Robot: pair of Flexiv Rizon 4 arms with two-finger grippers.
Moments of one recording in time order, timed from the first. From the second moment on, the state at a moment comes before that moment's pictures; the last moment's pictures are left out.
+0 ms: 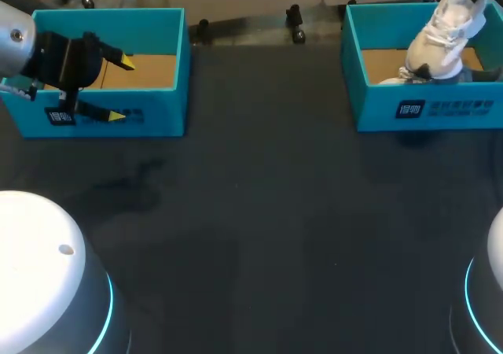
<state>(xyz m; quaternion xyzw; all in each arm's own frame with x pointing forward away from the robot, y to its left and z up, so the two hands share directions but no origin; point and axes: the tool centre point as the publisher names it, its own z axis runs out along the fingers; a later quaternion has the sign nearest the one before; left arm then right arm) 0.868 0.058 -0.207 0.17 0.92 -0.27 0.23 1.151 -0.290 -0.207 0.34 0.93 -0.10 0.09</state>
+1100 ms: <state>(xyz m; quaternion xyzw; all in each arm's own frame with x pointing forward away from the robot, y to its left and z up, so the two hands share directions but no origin) 0.868 0.058 -0.207 0.17 0.92 -0.27 0.23 1.123 -0.311 -0.201 0.68 0.72 -0.09 0.09</state>
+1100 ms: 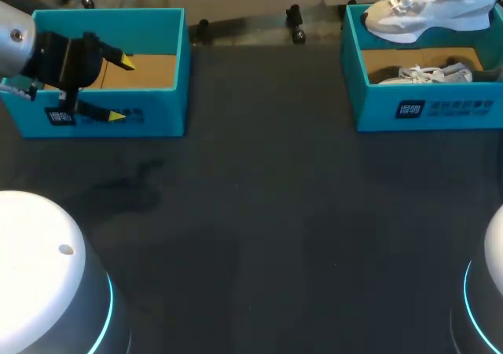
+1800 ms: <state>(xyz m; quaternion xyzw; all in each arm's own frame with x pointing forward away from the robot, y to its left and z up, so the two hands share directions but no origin) 0.868 0.058 -0.207 0.17 0.92 -0.27 0.23 1.122 -0.313 -0.205 0.71 0.69 -0.09 0.10</state>
